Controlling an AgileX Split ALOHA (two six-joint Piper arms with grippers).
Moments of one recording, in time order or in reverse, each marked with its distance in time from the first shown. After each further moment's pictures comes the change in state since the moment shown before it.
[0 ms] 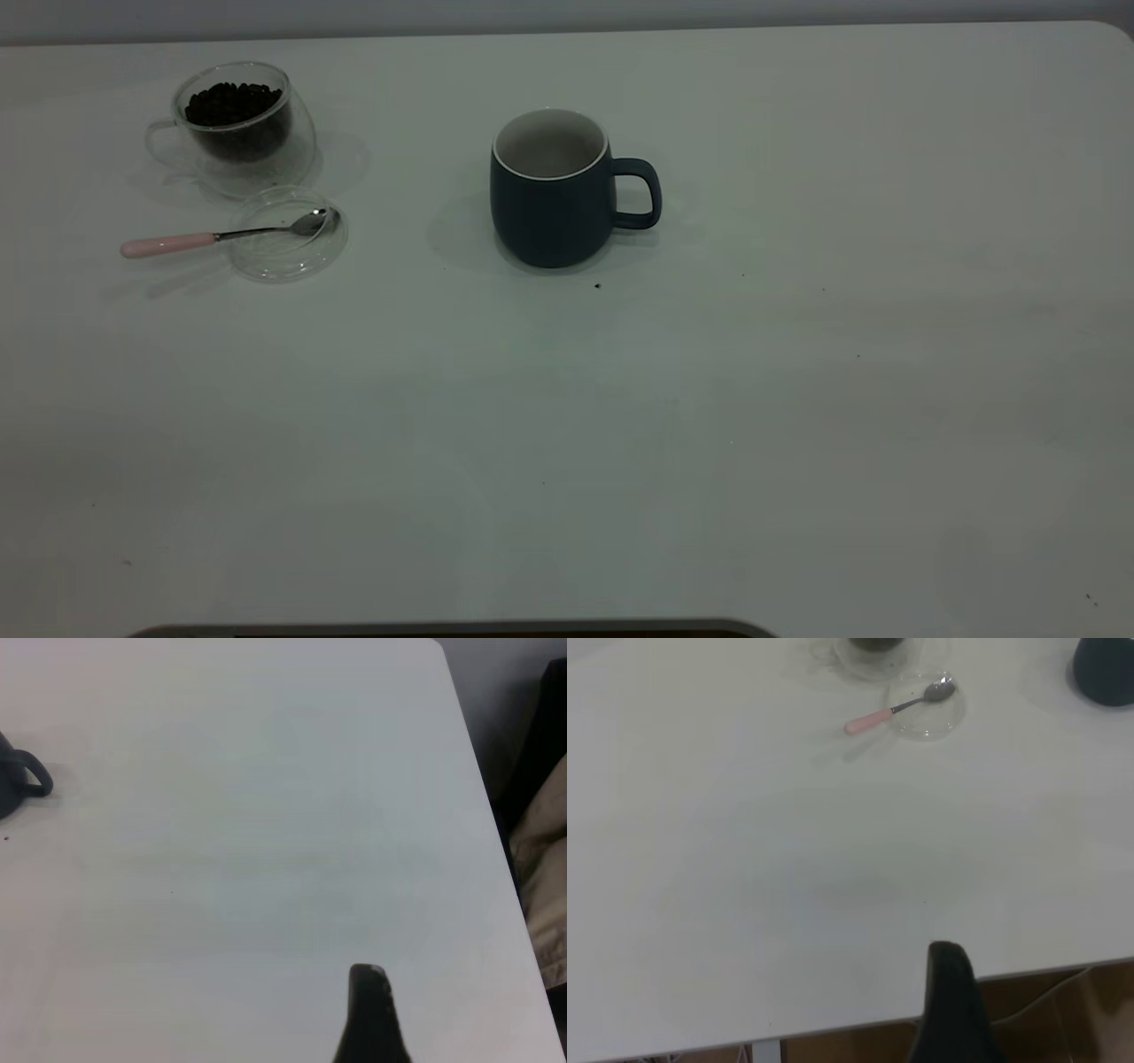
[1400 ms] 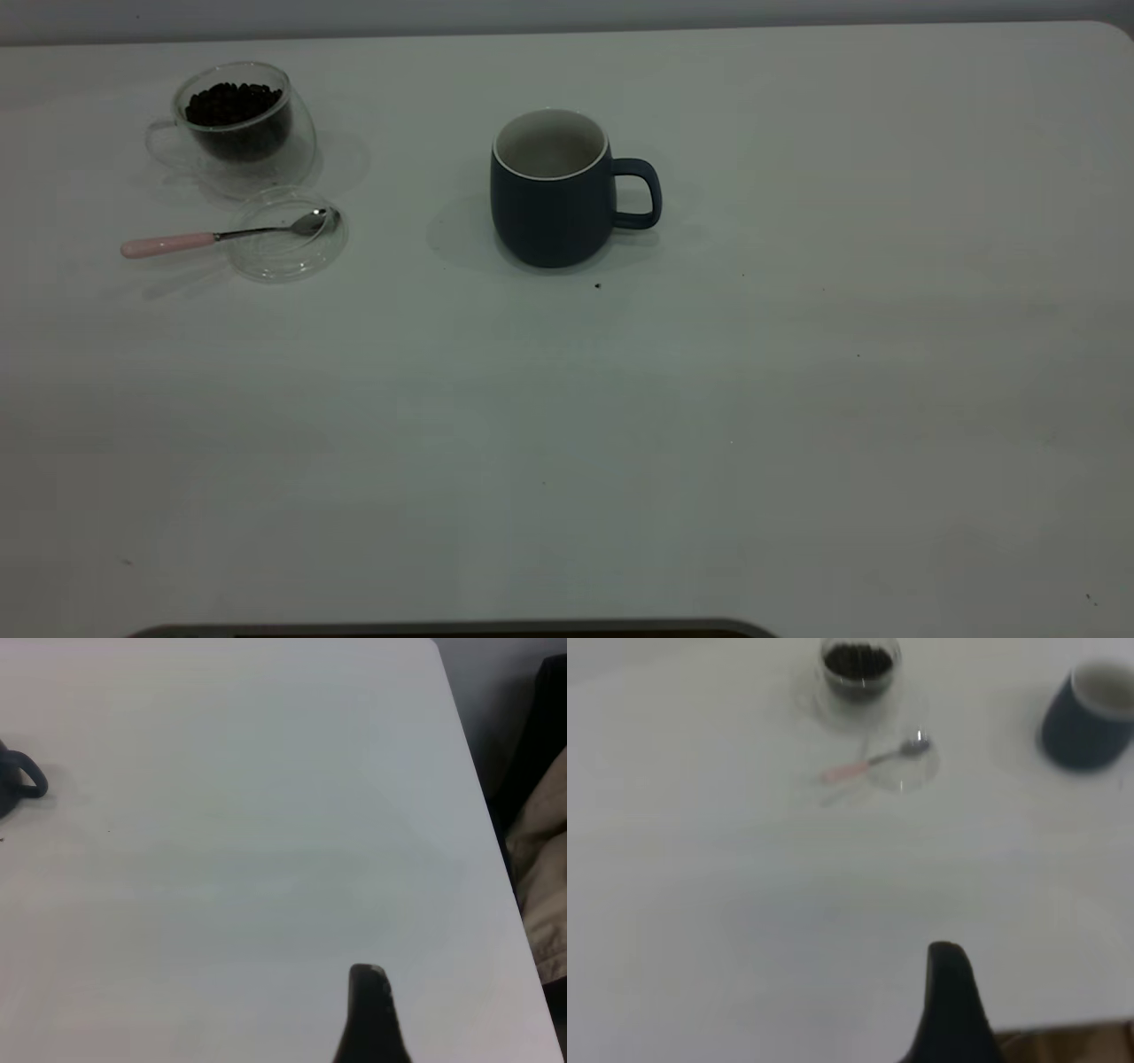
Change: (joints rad) left arm 0.000 0.085 -0.031 -0.047 -0.111 -0.092; right arm -0.007 0.000 0.000 0.000 0.002 0.000
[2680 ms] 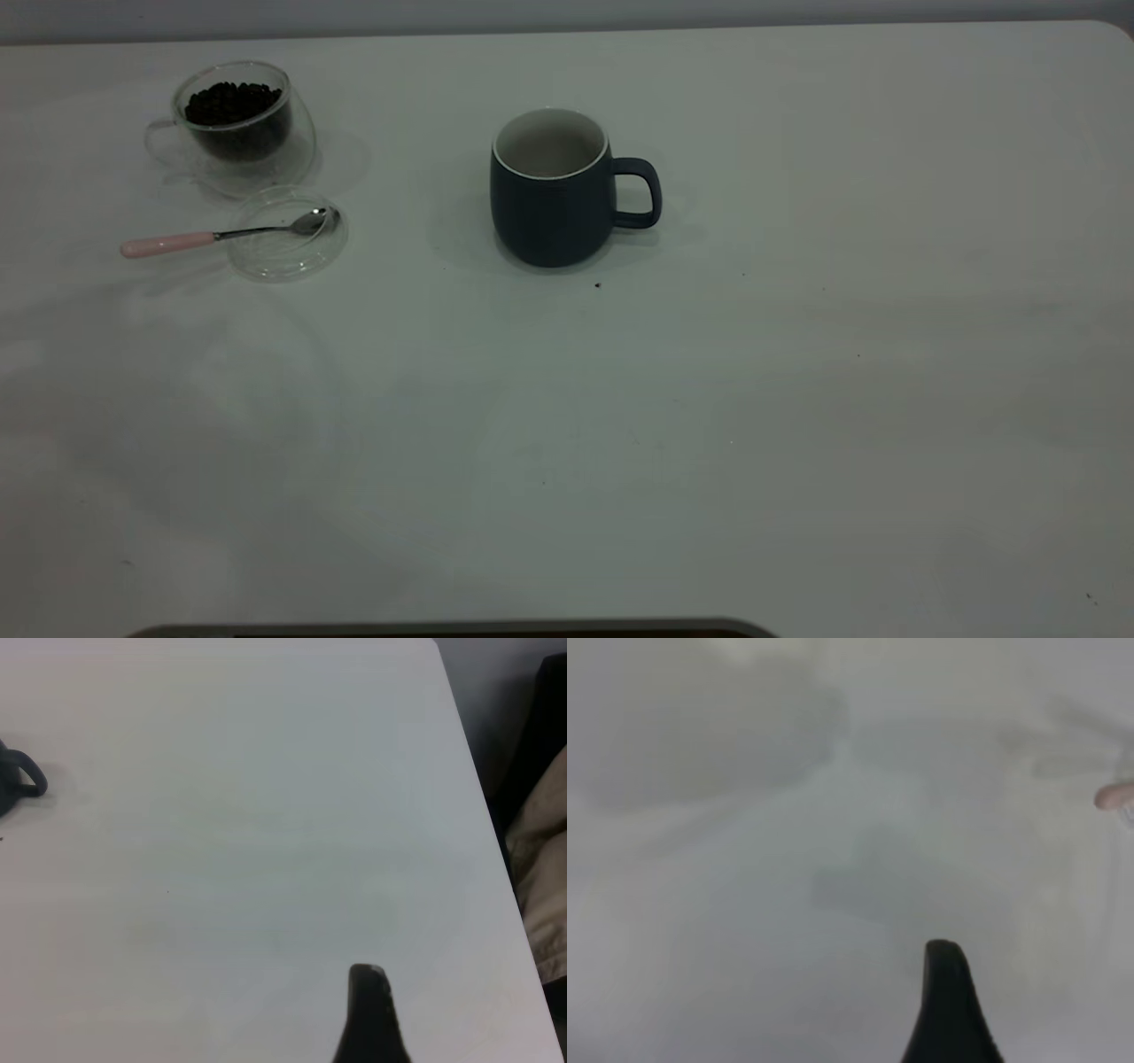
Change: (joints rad) left arm 0.510 1.910 -0.620 -0.413 -0.270 0.316; right arm 0.000 0.000 0.000 0.000 0.001 0.000
